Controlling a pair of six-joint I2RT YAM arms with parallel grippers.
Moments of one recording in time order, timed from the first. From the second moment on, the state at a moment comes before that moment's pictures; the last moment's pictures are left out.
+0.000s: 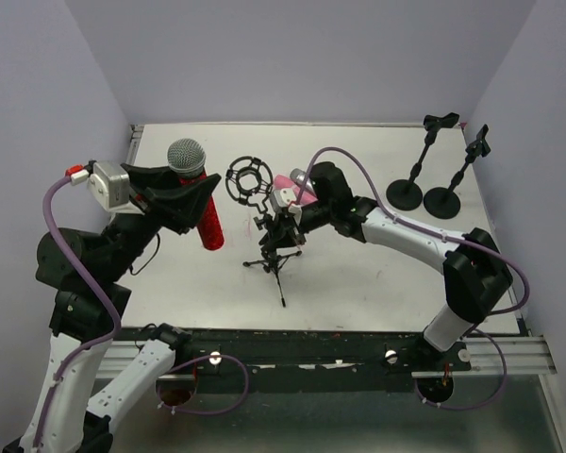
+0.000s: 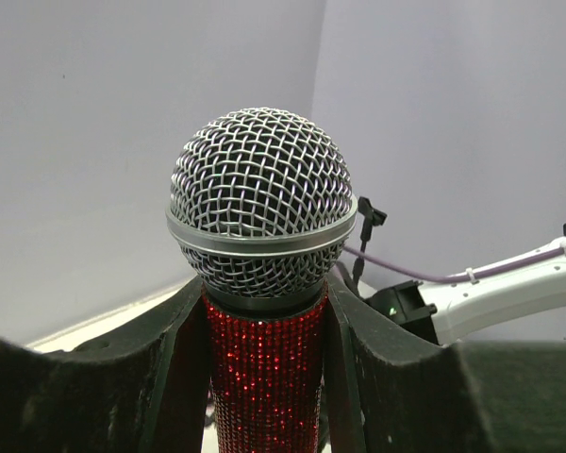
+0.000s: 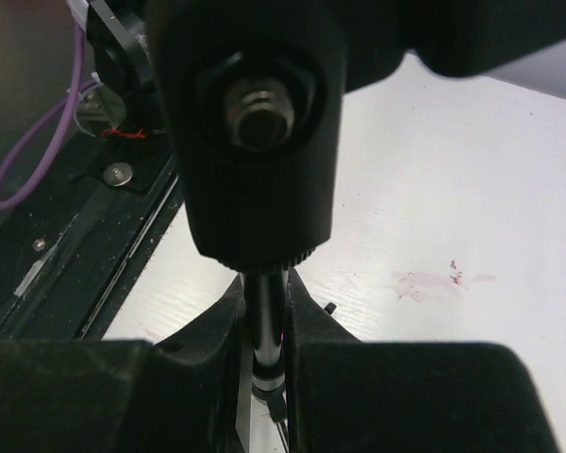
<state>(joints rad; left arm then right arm) -0.39 0.63 1.18 -0.14 0.34 -0.30 0.75 1.64 1.16 0.03 -1.07 -0.52</state>
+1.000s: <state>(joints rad) -0.41 1.14 1.42 0.22 0.48 -0.21 0.71 1.70 1.22 -0.05 -1.21 -0.58</state>
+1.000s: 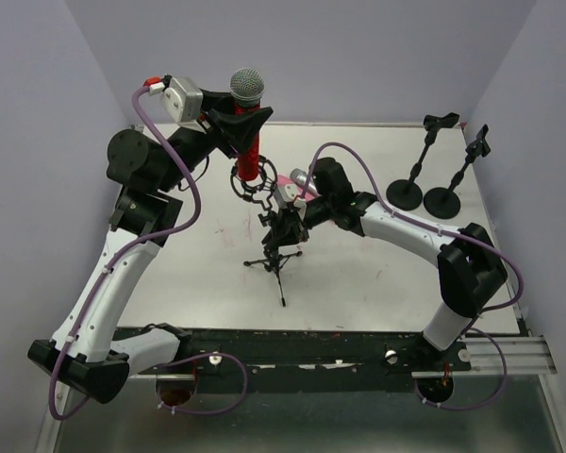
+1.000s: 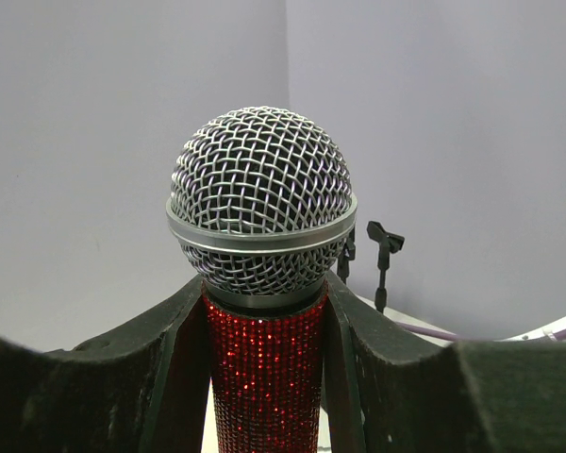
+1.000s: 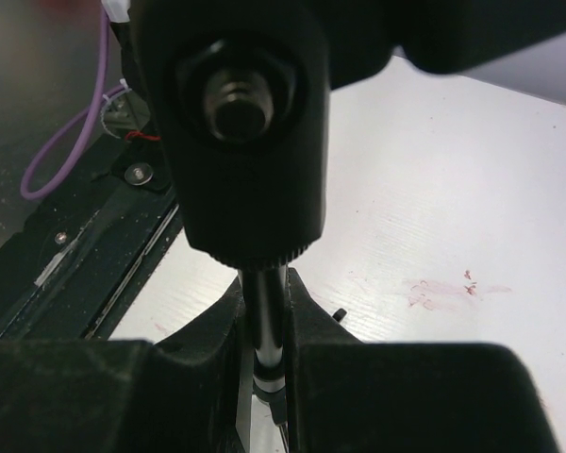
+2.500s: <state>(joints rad) -0.43 1.05 1.09 0.62 0.61 -0.11 0.70 1.71 1.22 -0.03 -1.22 -0.55</state>
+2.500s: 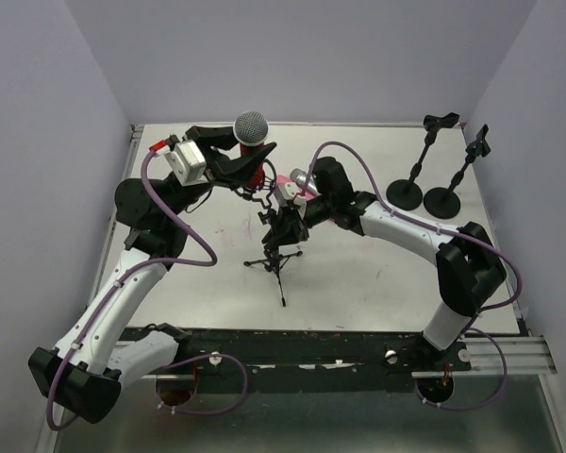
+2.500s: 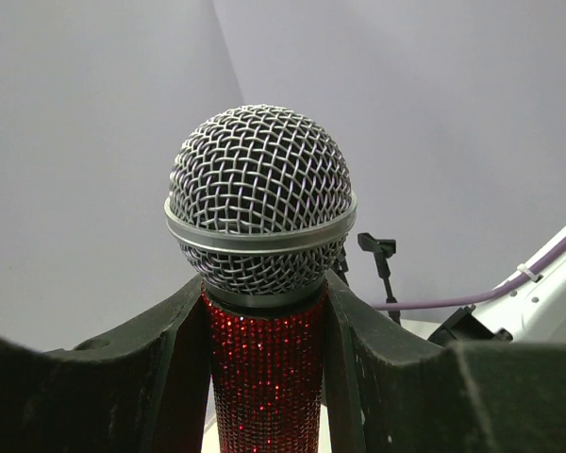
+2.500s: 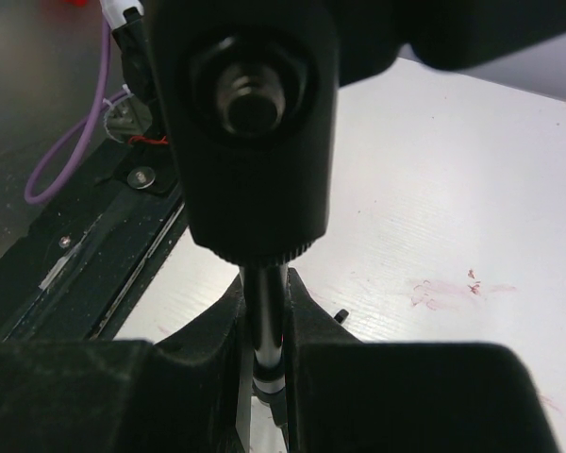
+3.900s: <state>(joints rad) -0.36 1.12 1.34 0.08 0.45 -0.23 0.70 1.73 1.22 -0.01 -1.25 -0.54</state>
